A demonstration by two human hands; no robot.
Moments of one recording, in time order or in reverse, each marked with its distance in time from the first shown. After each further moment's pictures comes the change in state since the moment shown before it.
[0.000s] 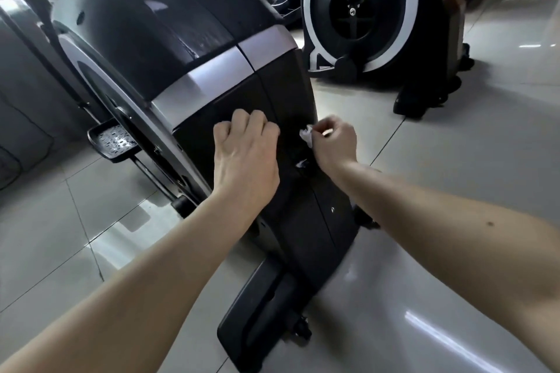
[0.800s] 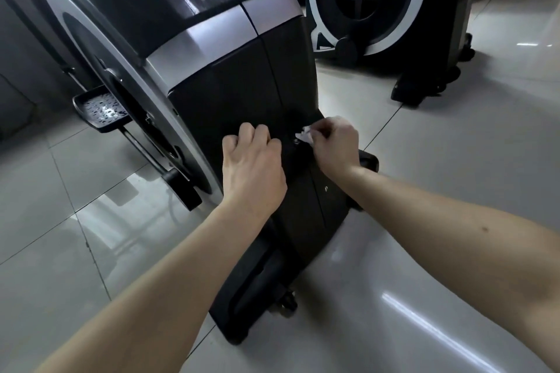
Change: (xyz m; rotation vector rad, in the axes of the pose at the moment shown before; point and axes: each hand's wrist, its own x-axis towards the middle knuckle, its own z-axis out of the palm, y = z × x) left_hand -0.045 0.021 0.033 -0.035 -0.138 -0.099; right_hand -0.034 0.023 -0.009 -0.287 -0.044 -0.191
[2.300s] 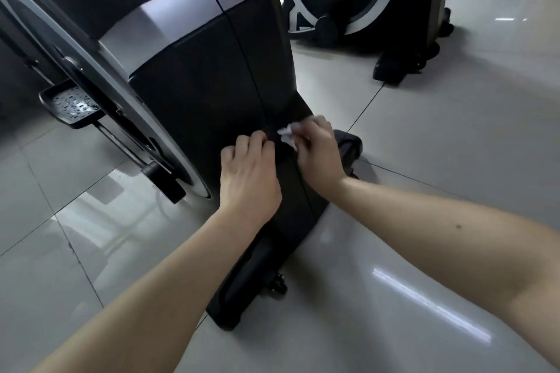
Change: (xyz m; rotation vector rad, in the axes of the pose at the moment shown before) left_hand -0.024 0.023 0.028 -0.017 -0.124 0.075; right_hand -0.044 0.032 -0.003 0.061 0.013 -0.278
